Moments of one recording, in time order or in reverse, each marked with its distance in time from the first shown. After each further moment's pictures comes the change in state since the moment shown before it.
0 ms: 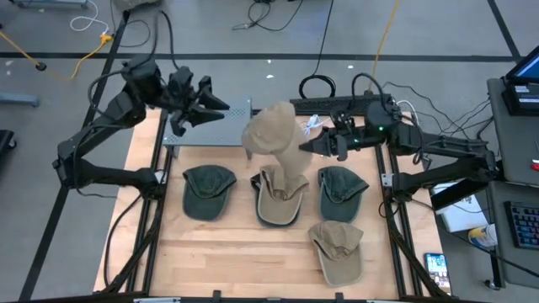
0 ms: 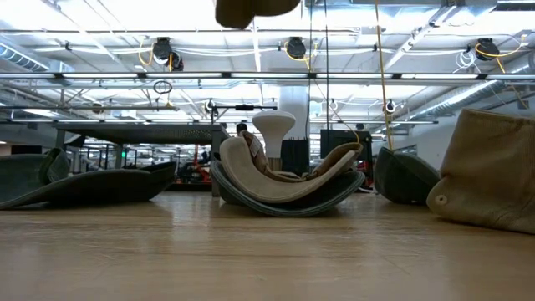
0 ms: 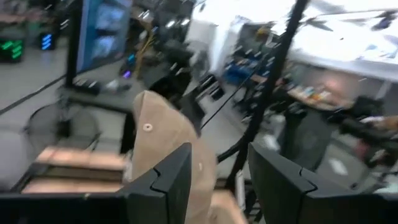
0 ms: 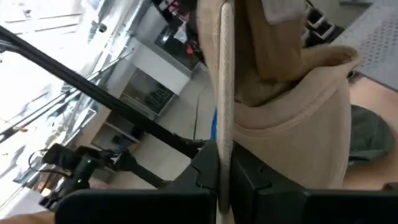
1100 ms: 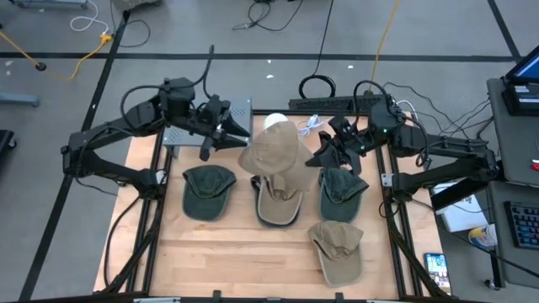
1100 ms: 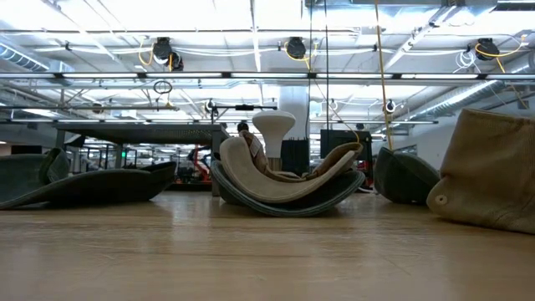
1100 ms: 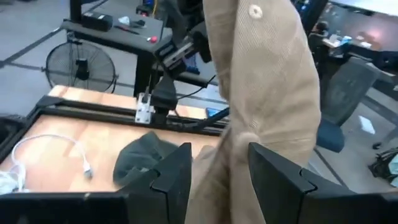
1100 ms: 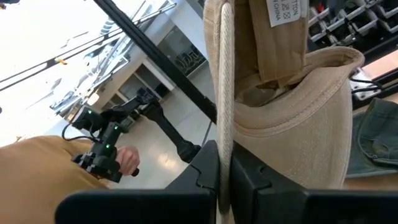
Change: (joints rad) left arm -0.279 0.100 -0.001 -0.161 -0.285 0.127; right arm 0.033 -0.006 0.001 0.023 -0.207 -0.167
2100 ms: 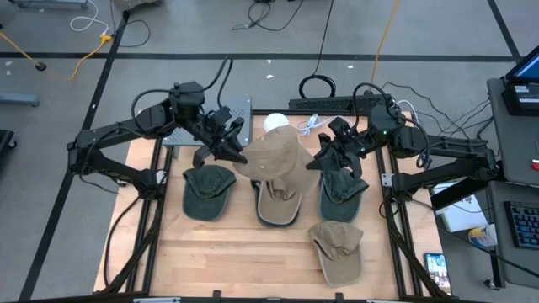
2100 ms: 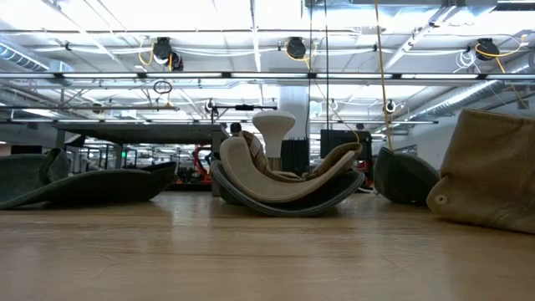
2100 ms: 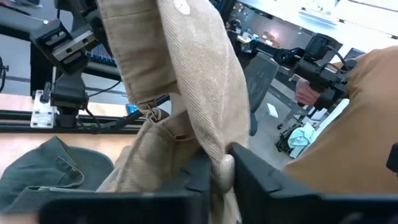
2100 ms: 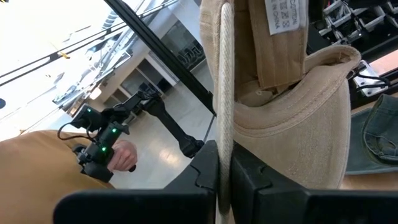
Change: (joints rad) left arm -0.032 0.055 0.000 0.112 0.305 -0.105; right arm 0.016 0.000 0.000 -0.005 0.004 -0.009
